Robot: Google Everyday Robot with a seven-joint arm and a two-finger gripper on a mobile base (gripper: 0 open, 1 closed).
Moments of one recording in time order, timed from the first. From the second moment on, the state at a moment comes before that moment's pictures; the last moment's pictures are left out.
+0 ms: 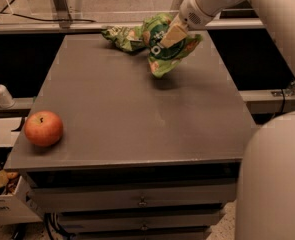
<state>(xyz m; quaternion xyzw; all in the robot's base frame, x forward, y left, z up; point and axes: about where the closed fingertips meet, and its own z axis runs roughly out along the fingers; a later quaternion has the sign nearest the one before) 0.751 -0.087 0.925 -0.54 0.76 0.06 0.35</state>
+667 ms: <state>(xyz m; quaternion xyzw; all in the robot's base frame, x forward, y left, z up) 0.820 -0.072 0.898 -0.53 0.77 0.03 0.36</state>
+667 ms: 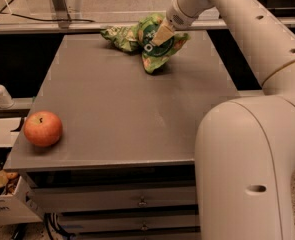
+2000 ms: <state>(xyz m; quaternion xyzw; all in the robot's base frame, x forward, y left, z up) 0.838 -0.086 0.895 -0.51 0.78 -0.01 0.36</state>
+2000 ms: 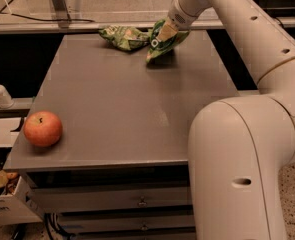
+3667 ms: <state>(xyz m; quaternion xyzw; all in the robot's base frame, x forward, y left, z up) 0.798 -0.146 0.912 -0.47 0.79 0.08 0.38</state>
